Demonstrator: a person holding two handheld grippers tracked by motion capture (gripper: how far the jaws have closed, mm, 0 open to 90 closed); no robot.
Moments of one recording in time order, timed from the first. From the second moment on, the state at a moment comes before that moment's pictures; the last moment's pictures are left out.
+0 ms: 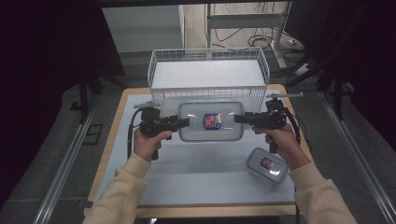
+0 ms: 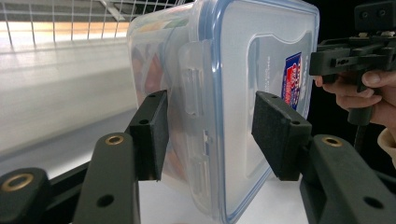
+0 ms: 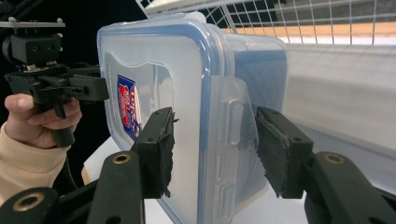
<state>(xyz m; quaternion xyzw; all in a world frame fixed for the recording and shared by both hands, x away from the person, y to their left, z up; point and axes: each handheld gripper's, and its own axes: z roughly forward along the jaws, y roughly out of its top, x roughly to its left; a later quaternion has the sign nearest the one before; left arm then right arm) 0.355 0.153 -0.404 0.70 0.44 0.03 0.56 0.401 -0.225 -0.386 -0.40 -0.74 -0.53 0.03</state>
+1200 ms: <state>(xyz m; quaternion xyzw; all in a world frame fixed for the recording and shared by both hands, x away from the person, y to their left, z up) 0.403 0.166 -0.325 0.70 0.41 0.06 0.58 0.442 -0.215 -0.310 -0.38 -0.73 -0.57 -0.01</state>
